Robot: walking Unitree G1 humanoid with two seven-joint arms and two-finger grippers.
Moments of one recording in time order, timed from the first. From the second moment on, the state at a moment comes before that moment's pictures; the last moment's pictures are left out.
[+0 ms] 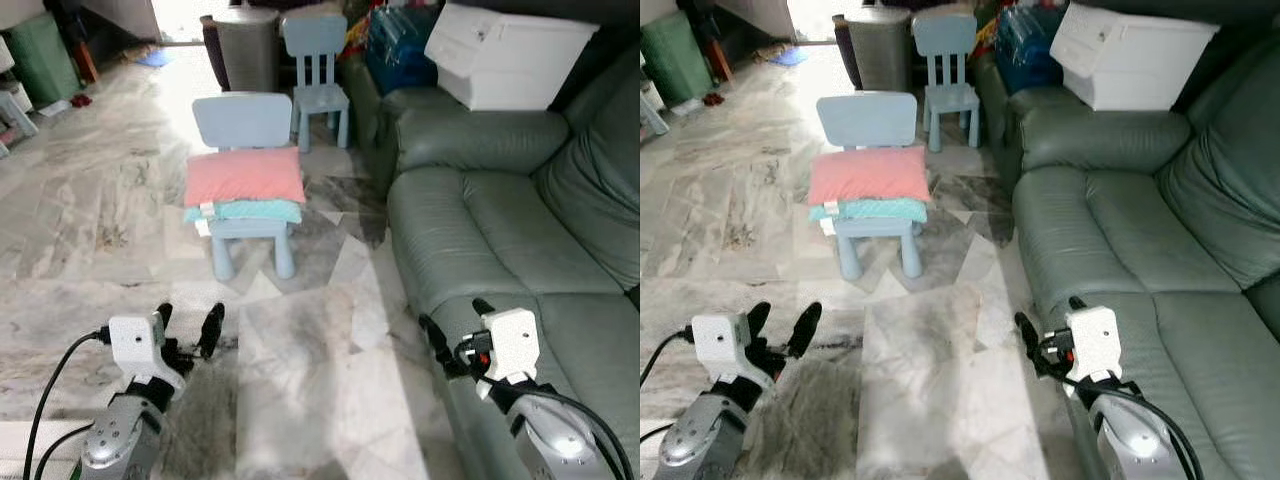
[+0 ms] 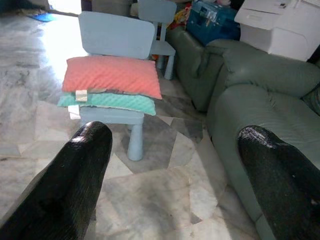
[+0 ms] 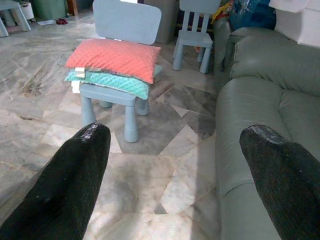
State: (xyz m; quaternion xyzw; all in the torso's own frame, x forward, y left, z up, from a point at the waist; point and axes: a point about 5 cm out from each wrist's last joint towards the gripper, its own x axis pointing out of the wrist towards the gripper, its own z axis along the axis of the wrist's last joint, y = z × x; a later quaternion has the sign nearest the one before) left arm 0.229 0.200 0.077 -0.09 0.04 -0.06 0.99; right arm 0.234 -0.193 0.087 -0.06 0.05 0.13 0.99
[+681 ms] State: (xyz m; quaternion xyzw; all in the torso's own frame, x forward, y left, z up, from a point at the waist) left arm 0.229 0.201 0.077 -0.10 0.05 -0.07 0.99; right arm 0.237 -0.187 0.088 -0.06 0.05 0.14 0.99
